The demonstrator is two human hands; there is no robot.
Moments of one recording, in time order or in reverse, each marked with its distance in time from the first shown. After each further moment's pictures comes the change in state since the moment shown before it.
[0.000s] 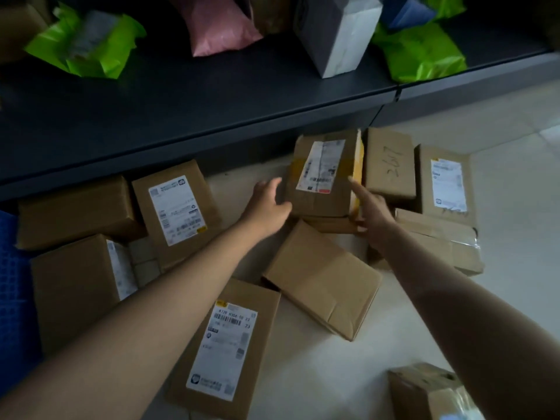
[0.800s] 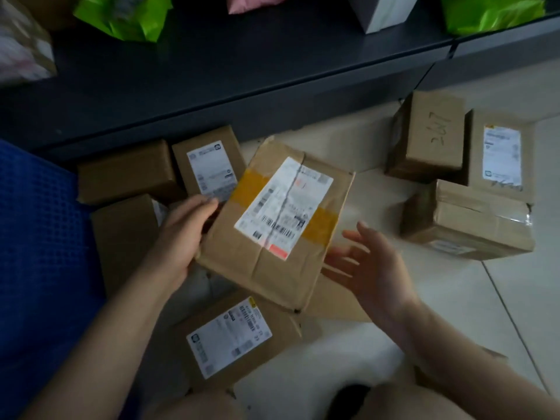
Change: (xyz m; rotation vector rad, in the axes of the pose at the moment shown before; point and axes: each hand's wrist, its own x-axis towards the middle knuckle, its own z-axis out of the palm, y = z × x) left_hand -0.151 -0.040 -0.097 -0.528 0.234 -0.309; right_hand -0.143 0.075 0.013 0.334 -0.440 0.098
